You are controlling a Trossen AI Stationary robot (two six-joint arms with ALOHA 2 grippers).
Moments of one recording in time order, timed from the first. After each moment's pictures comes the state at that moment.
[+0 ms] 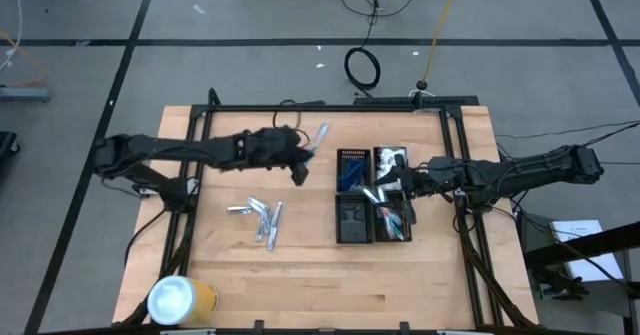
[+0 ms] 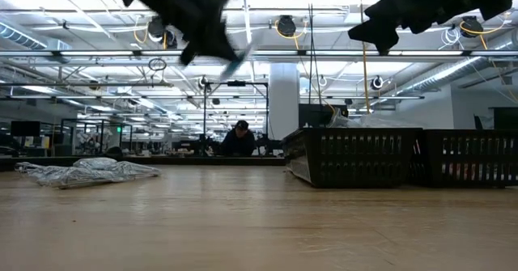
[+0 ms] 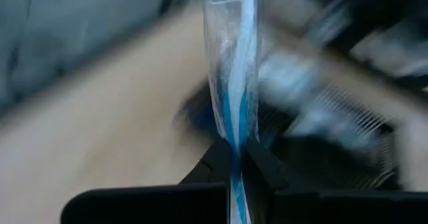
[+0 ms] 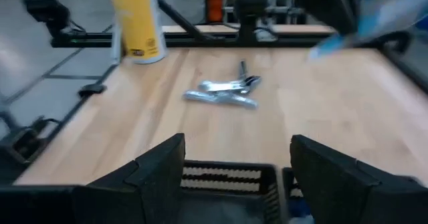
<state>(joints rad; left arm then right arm) 0.15 1.40 0.97 -0.10 -0.16 -0.36 0.06 0.86 0.50 0.09 -0.05 0.04</state>
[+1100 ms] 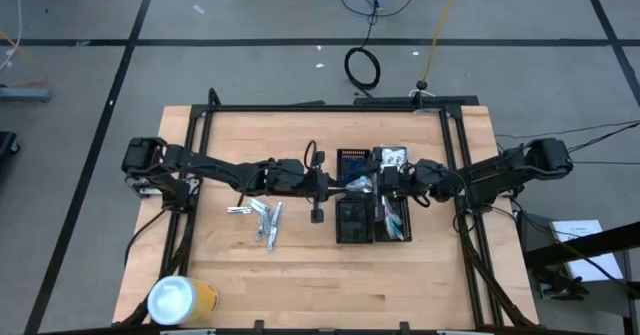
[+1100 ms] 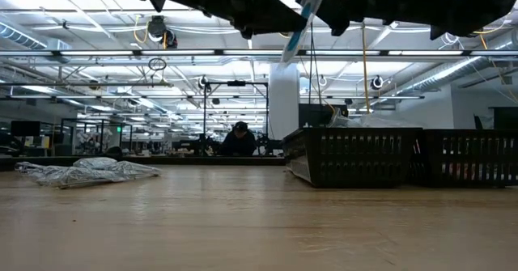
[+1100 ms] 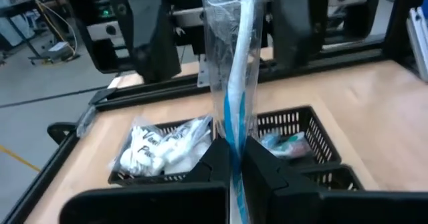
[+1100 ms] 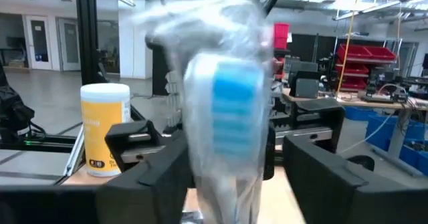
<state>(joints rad) -0.05 1.65 1.04 0.36 -0.08 0.21 0.06 1.33 0.50 1.00 0.03 -0.06</state>
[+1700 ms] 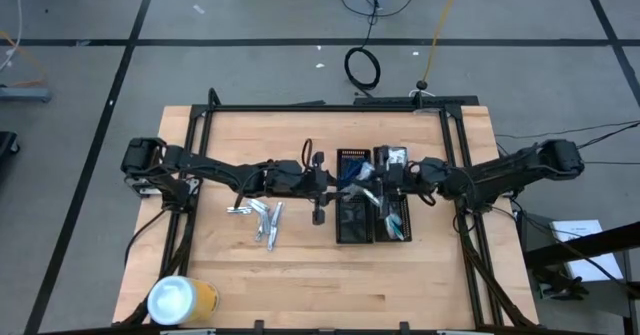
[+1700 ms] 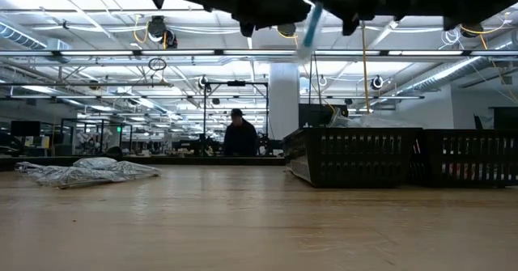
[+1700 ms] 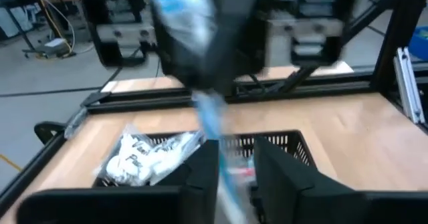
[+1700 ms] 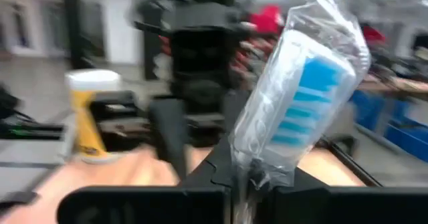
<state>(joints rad) -0.07 1.65 1.04 0.41 -0.08 0.10 0.06 1.19 0.50 0.80 0.10 -0.05</state>
